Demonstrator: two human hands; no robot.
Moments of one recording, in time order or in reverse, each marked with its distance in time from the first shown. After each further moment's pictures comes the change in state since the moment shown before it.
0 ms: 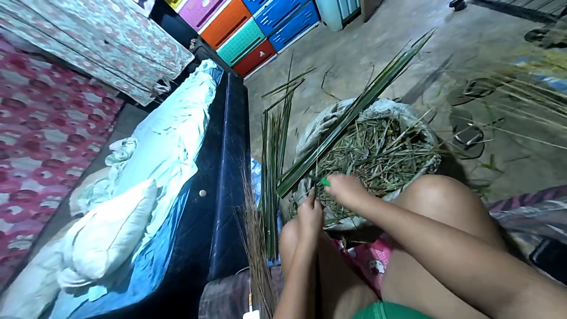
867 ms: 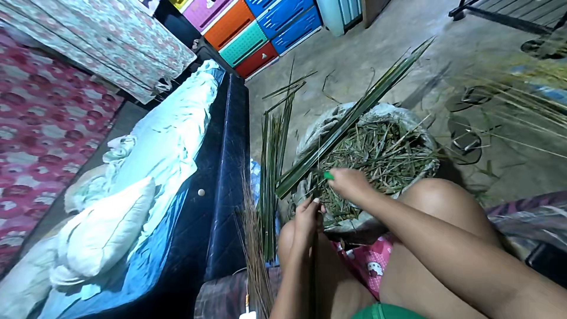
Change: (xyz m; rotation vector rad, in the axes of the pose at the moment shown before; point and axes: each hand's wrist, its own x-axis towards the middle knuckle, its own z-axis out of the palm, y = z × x) left_hand -0.006 -0.013 -0.008 -0.811 -0.220 -0.136; right_hand 0.009 0.012 -0.011 -0.033 0.080 -0.043
